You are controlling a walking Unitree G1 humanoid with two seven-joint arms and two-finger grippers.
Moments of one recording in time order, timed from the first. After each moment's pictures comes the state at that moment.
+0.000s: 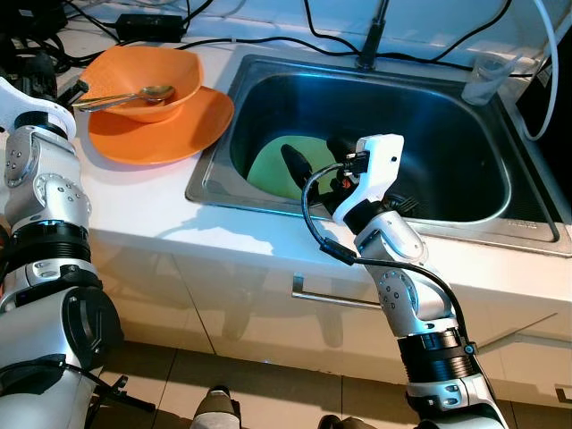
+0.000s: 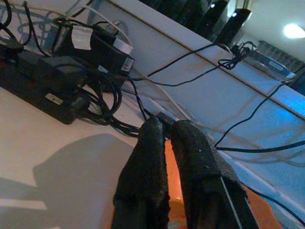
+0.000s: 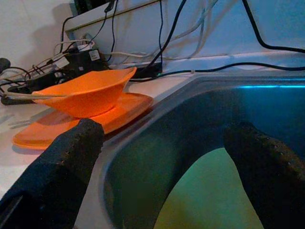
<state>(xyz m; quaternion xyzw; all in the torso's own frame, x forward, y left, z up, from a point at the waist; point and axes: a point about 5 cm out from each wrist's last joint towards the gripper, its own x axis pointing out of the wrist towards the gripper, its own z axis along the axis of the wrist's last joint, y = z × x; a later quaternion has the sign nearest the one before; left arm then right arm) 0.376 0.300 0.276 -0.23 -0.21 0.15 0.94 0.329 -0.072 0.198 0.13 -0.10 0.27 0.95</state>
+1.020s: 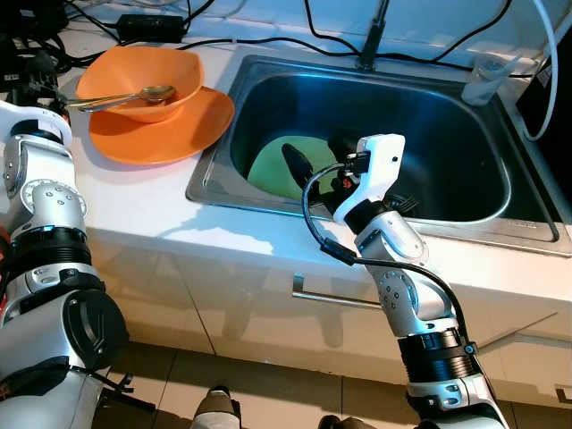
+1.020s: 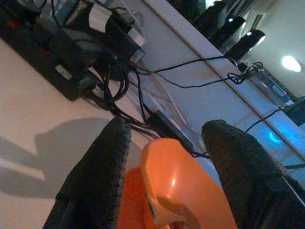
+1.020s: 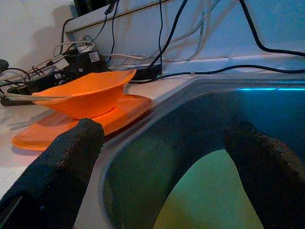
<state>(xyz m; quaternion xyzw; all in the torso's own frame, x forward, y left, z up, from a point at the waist) 0.372 0.306 0.265 -0.35 -0.21 0.15 0.90 0.329 -0.073 0.198 0.13 -0.10 0.27 0.95</state>
